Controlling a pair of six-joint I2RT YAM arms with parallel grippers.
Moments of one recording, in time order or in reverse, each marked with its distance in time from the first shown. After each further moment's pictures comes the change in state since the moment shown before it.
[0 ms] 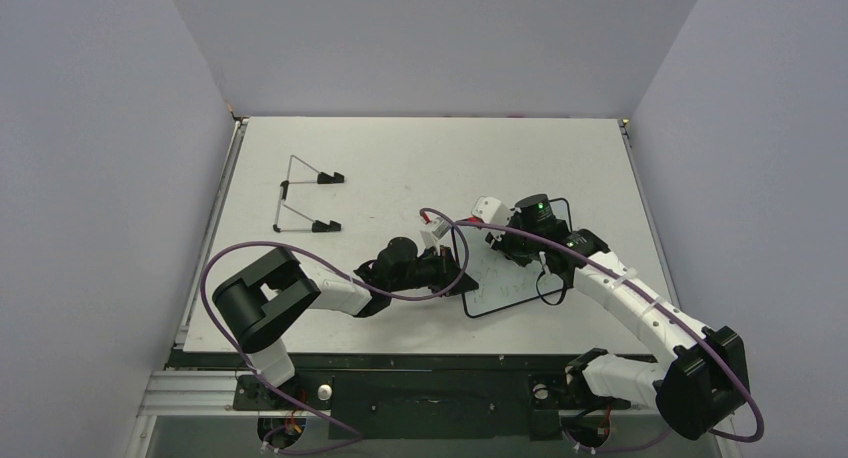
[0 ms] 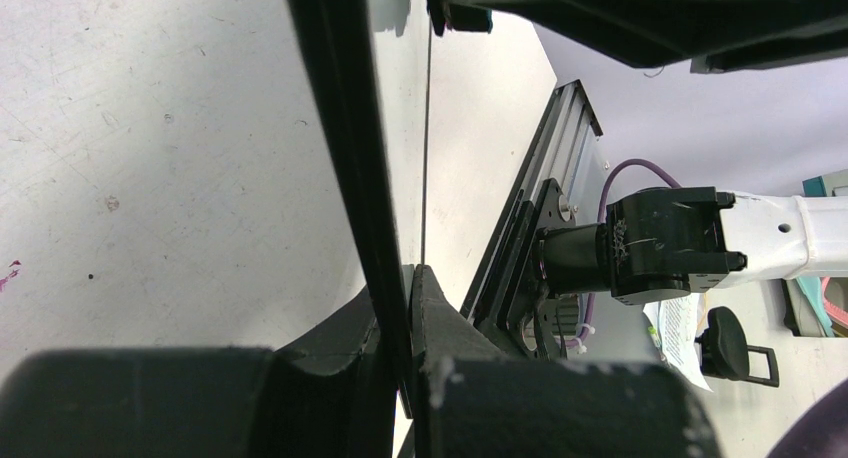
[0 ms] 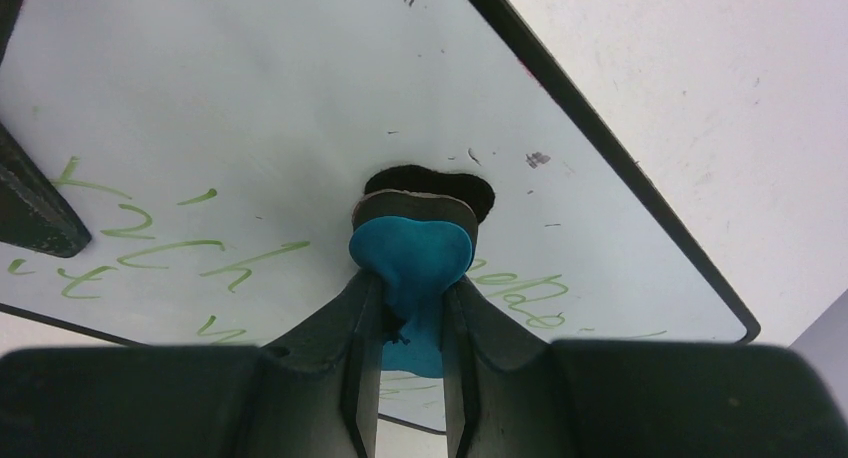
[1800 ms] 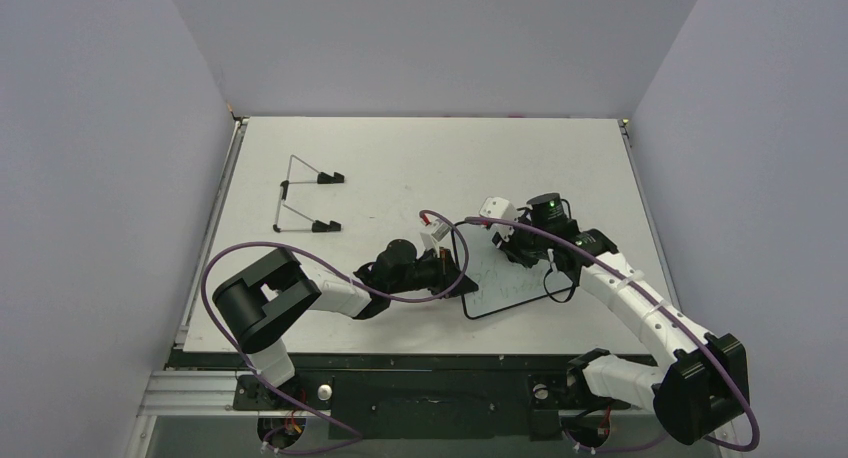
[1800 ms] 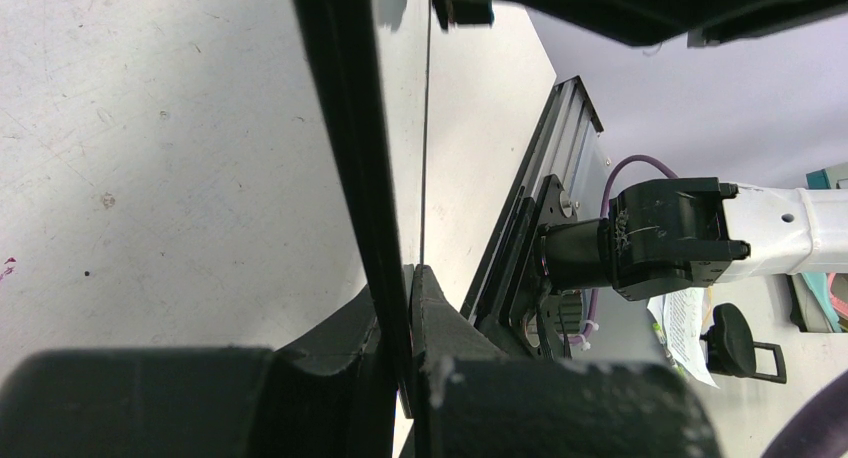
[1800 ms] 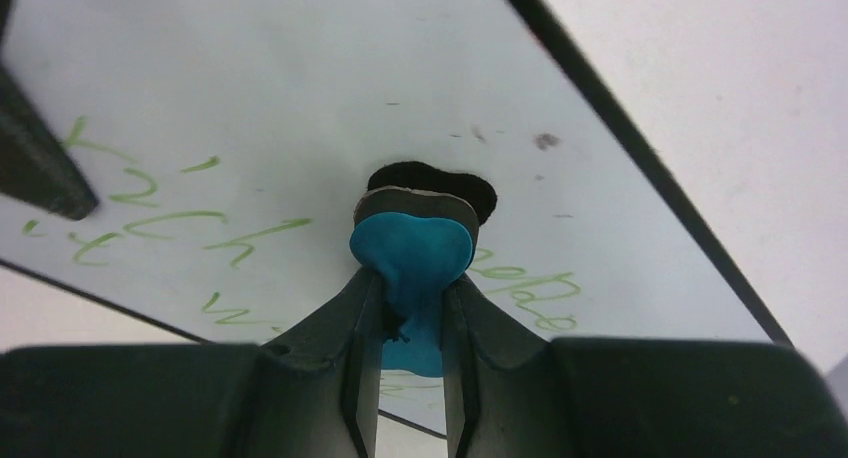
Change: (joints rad) left arm -0.006 0.000 -0.016 0.024 -0.006 0.008; right arm -0.067 -0.020 -0.017 0.006 -0.092 -0.017
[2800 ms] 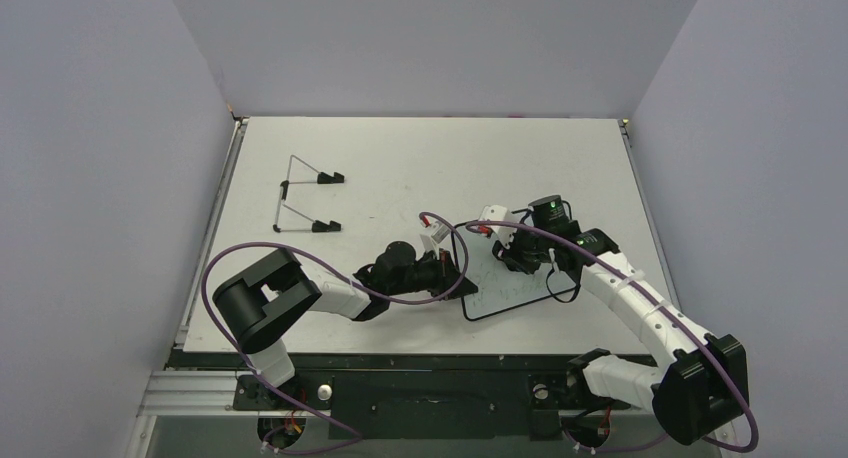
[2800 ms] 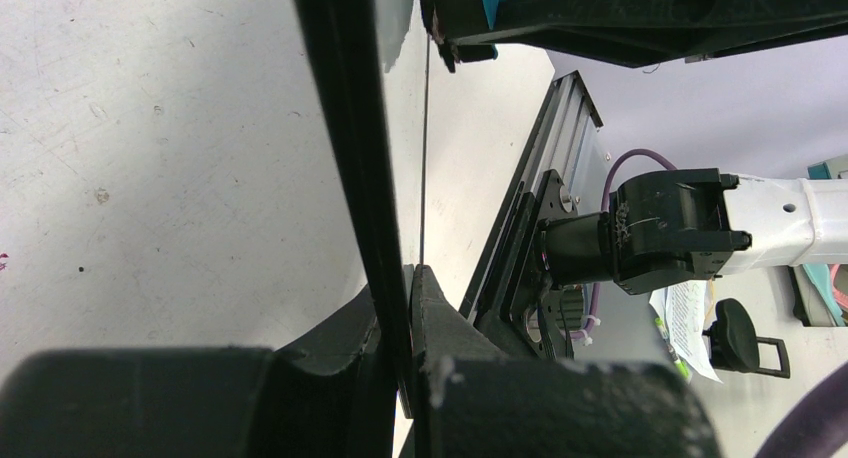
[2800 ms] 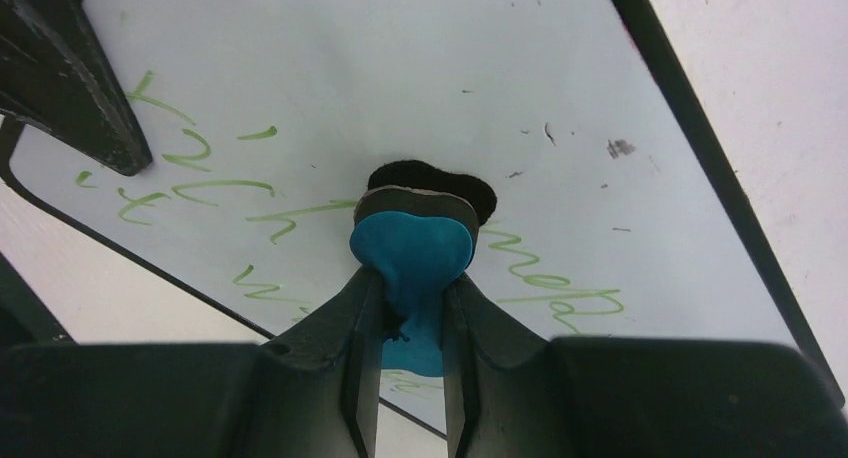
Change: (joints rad) left arm -0.005 0.000 -0.013 0.018 0.003 0.007; right arm -0.019 0.000 0.004 -0.100 -0.112 -0.101
